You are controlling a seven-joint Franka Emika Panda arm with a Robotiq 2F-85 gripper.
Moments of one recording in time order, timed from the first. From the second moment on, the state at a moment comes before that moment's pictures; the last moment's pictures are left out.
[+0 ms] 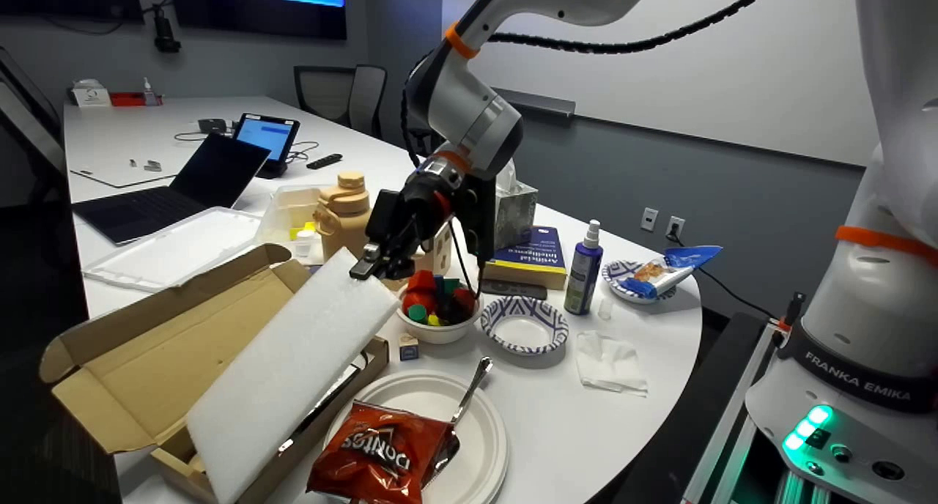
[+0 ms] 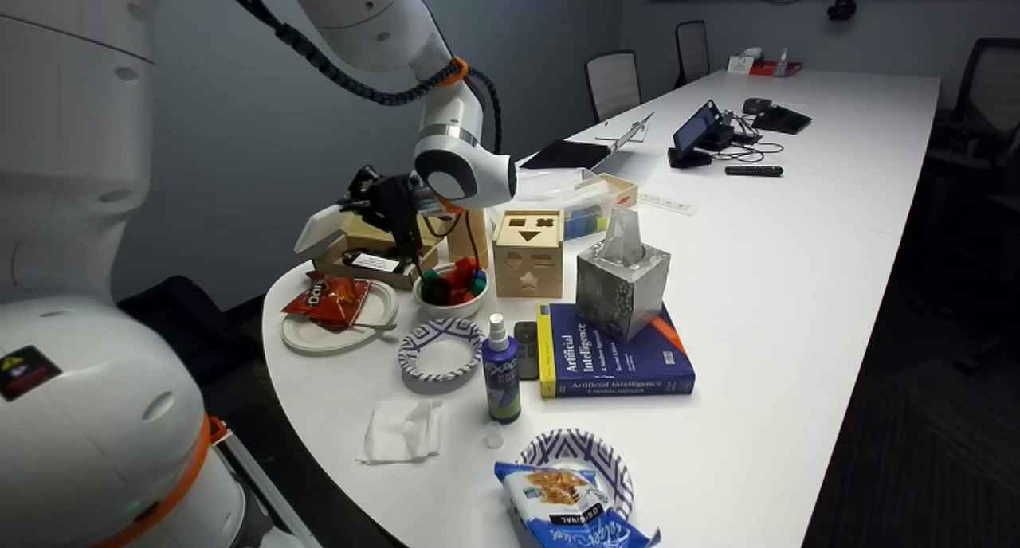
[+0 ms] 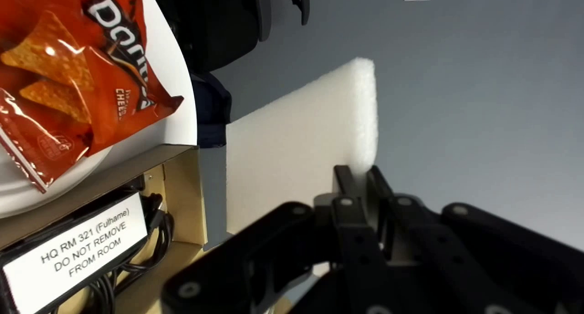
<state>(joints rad) 0.16 0.44 0.14 -2.10 1.27 1.71 -0.96</state>
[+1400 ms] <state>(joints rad) 0.19 0.52 0.15 -2.01 1.27 1.99 -0.96</state>
